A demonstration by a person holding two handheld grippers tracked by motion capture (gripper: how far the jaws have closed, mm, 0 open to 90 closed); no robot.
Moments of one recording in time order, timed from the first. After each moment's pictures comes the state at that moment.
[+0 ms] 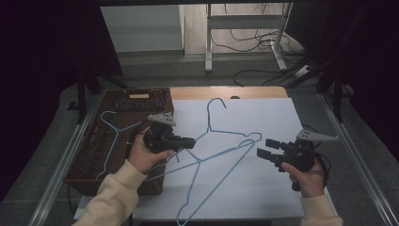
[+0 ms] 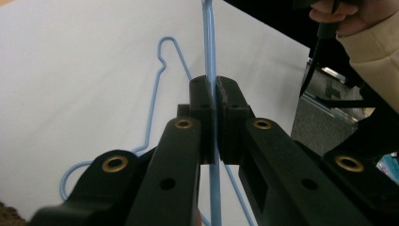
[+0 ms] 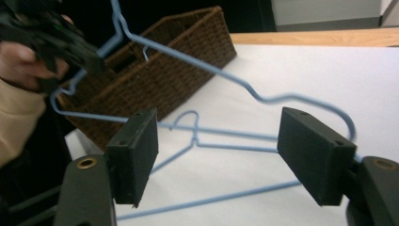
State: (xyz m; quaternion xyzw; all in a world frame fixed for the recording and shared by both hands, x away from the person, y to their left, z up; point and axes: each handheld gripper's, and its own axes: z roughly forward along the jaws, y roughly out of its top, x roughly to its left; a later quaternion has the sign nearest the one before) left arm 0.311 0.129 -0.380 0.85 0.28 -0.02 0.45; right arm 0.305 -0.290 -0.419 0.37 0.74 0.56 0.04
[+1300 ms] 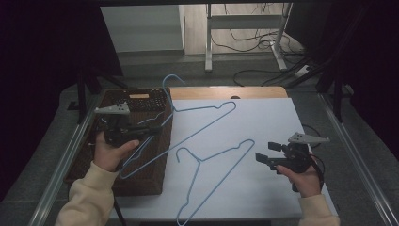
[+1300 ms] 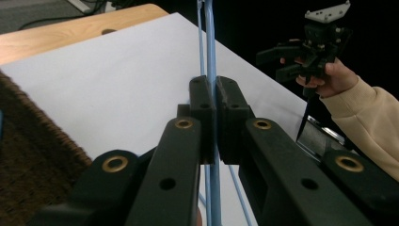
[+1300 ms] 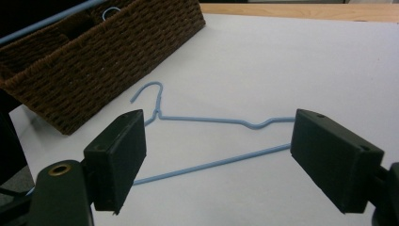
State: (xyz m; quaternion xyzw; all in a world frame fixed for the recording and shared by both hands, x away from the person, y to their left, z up) left arm 0.296 0.216 -0.357 0.77 0.35 0.01 0.53; right arm 0.310 -0.288 -0.438 0.39 0.77 0.50 0.08
